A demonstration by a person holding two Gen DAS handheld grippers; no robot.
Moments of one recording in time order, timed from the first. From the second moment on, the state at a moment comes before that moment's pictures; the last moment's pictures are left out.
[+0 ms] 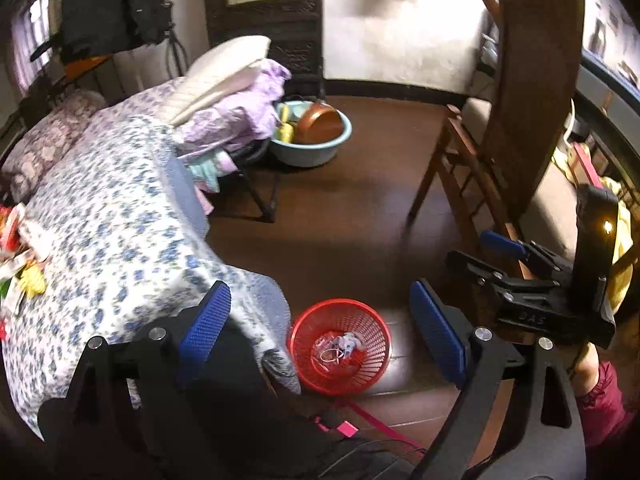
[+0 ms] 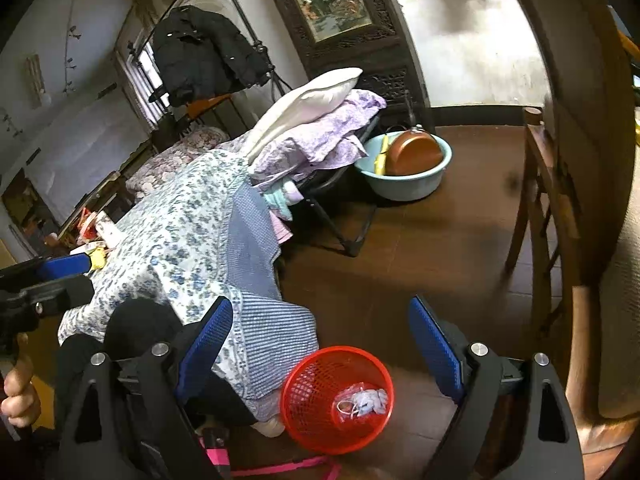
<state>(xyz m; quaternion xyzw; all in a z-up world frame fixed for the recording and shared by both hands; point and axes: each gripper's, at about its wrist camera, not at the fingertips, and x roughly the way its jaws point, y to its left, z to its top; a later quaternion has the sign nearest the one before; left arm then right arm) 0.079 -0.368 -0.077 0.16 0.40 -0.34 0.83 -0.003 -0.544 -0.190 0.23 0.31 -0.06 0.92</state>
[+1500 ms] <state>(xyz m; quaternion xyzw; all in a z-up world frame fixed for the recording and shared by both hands) 0.321 0.091 -0.133 -0.09 0.40 0.08 0.91 0.204 -0.231 -0.144 0.12 0.40 0.16 0.90</state>
